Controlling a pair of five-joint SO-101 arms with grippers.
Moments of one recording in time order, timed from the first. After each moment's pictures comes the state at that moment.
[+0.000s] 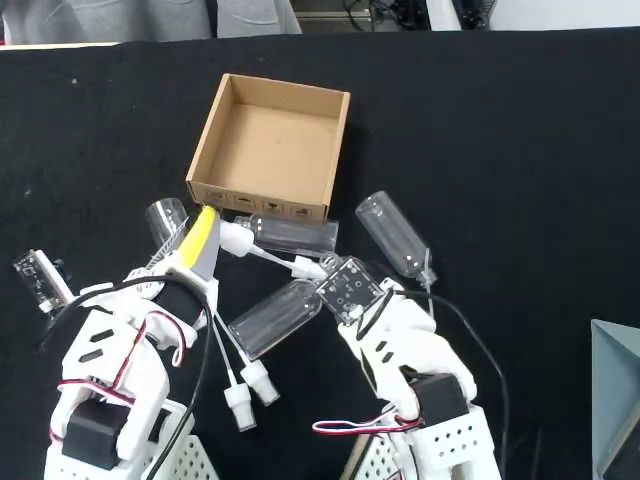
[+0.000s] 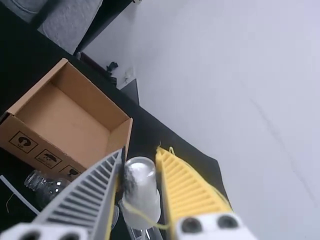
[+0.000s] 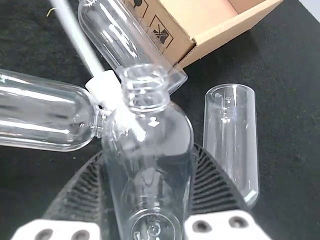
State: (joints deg) left arm 11.7 -104.3 70.7 46.5 46.1; right arm -17.3 -103.0 96.7 54.8 32.3
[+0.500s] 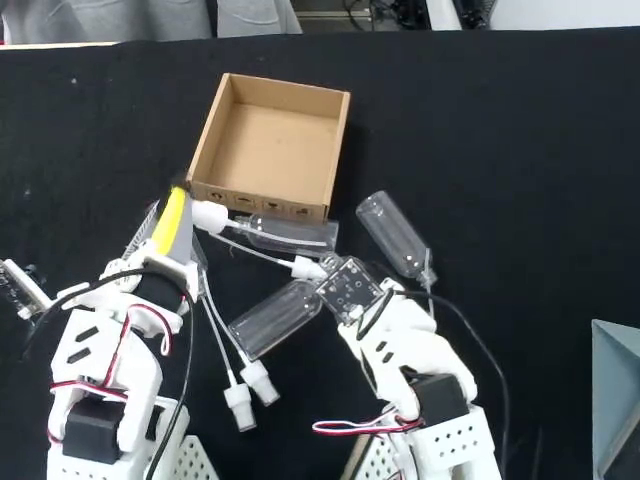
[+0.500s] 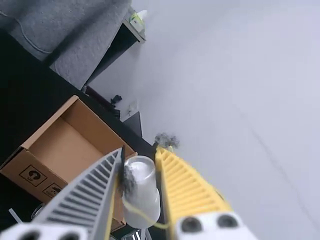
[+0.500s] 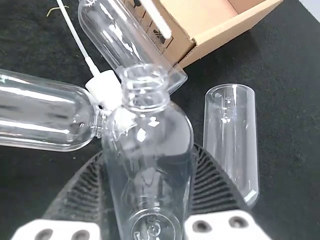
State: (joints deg) left arm 4.7 -104.3 71.8 40.6 46.1; right arm -17.3 -103.0 96.7 54.8 32.3
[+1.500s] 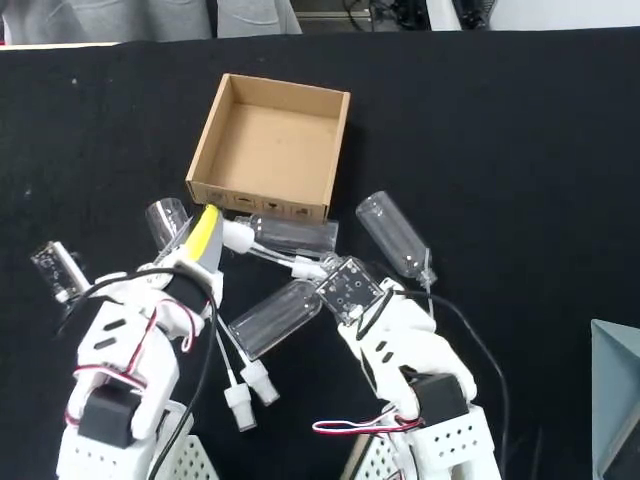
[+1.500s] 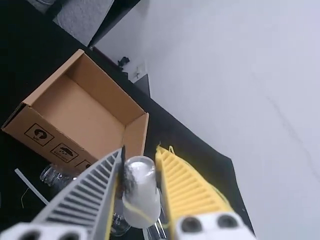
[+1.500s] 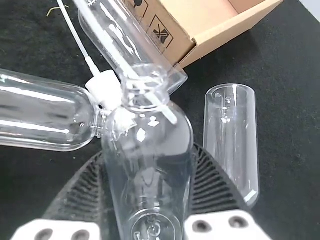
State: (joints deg) left arm 10.5 -104.0 78.2 40.9 46.1; right arm -17.3 -103.0 96.7 54.8 32.3
